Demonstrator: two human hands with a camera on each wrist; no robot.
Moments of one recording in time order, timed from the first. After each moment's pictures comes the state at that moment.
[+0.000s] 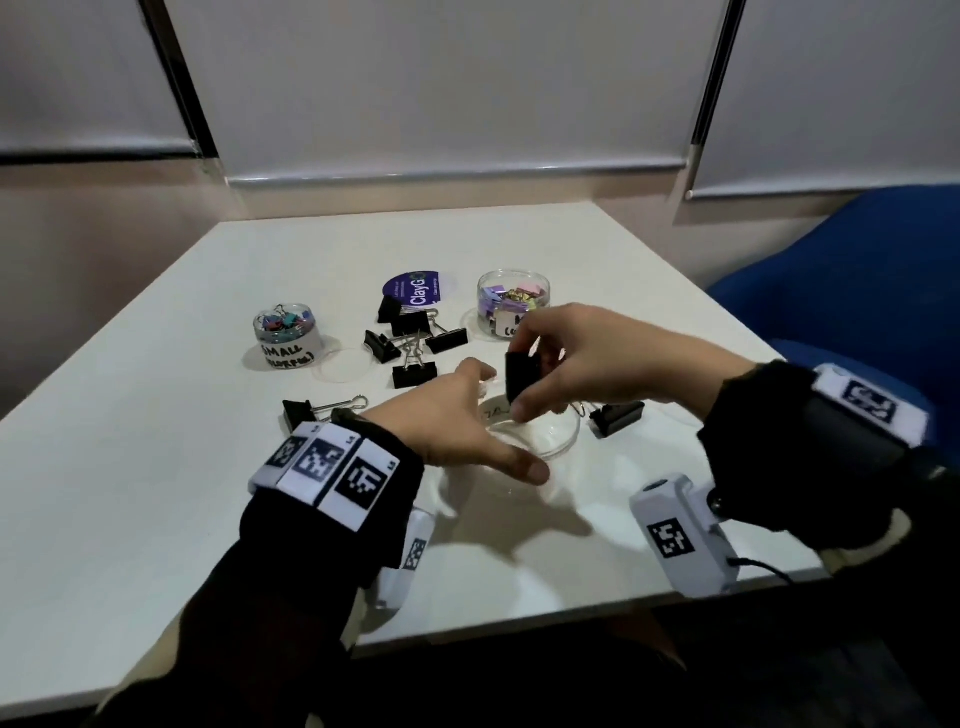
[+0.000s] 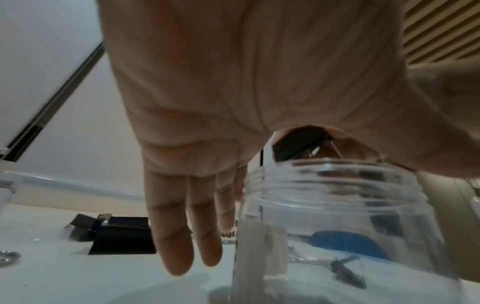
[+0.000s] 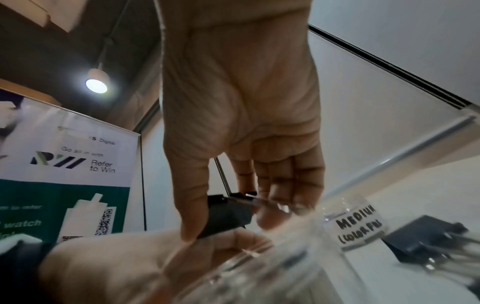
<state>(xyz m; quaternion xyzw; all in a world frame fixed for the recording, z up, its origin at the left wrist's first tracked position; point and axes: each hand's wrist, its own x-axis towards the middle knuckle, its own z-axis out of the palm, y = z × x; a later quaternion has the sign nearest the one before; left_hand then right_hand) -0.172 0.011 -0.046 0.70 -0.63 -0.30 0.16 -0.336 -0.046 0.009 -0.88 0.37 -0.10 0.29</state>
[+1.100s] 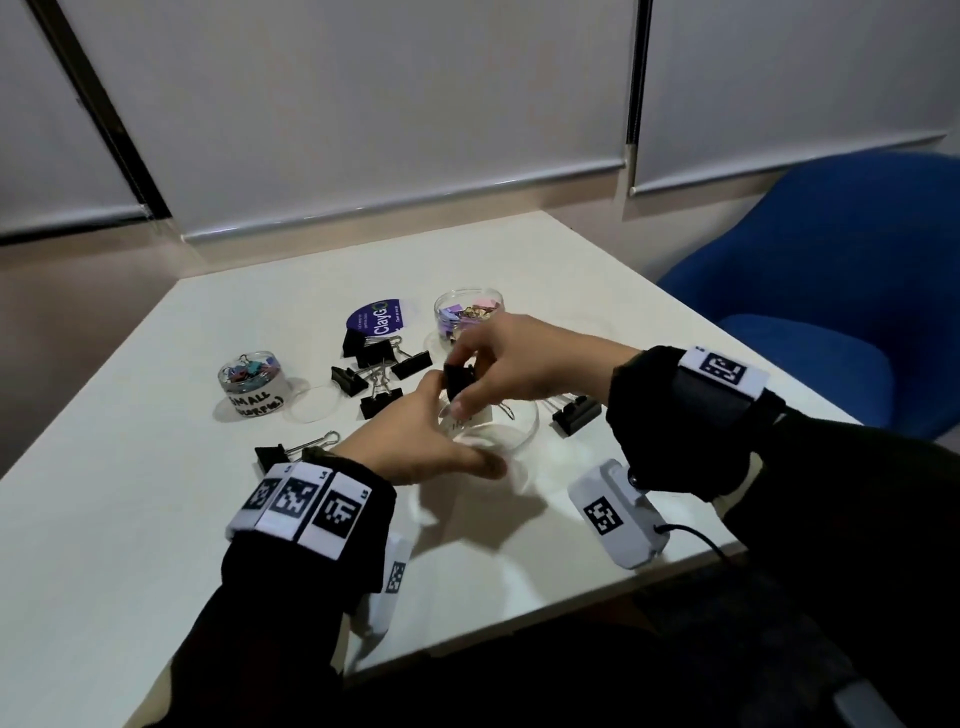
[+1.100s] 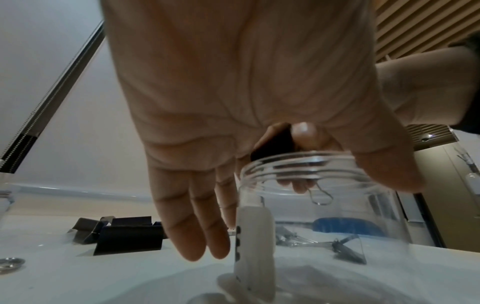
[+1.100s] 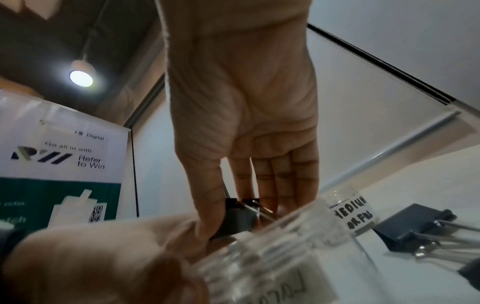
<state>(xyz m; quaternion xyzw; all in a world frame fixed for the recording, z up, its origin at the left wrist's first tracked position) -0.176 0.005 -0.051 0.69 -0.64 -0.27 0.21 -0.325 -0.060 0.001 -0.88 0.35 -0.14 0.28</state>
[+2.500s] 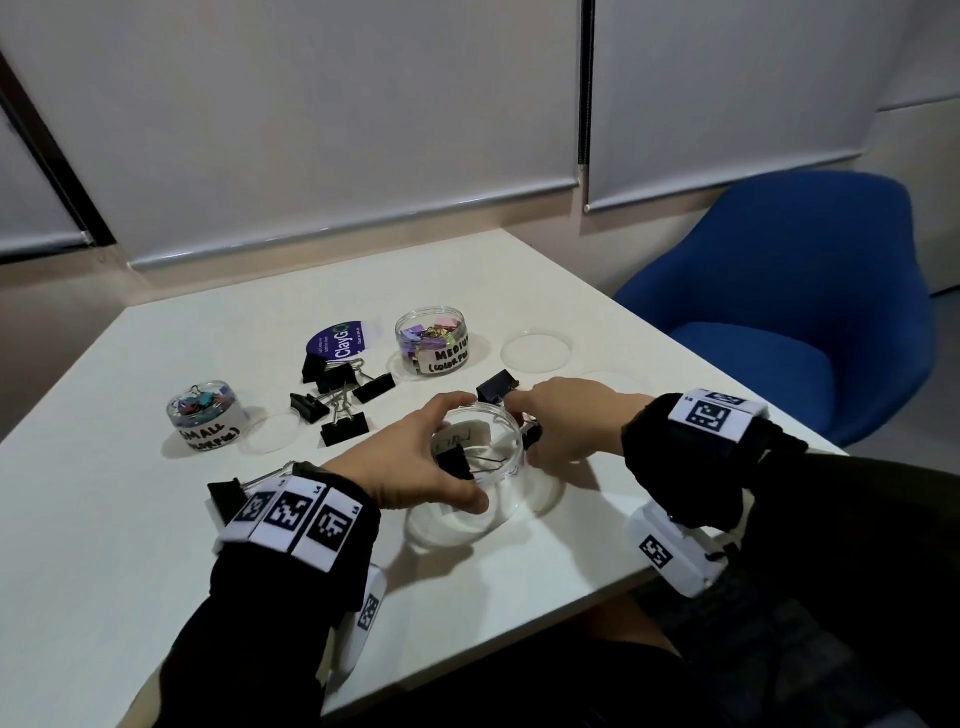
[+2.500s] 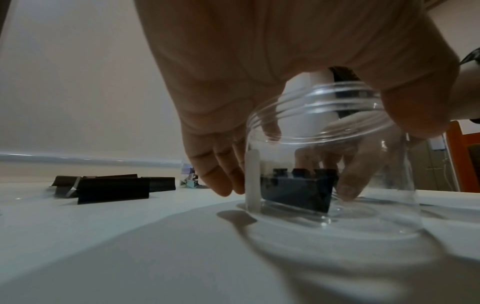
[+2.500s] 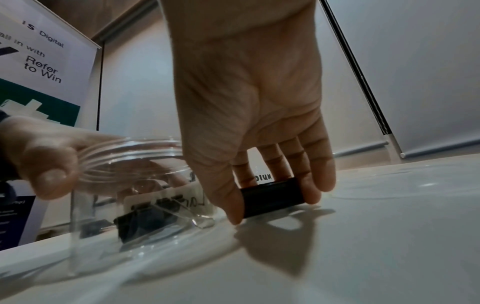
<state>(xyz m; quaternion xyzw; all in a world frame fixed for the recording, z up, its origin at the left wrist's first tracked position) -0.196 -0.003 -0.048 0.62 -0.68 -0.35 0.19 -0.386 -0.081 -0.053 -0.88 0.47 0.02 0.05</state>
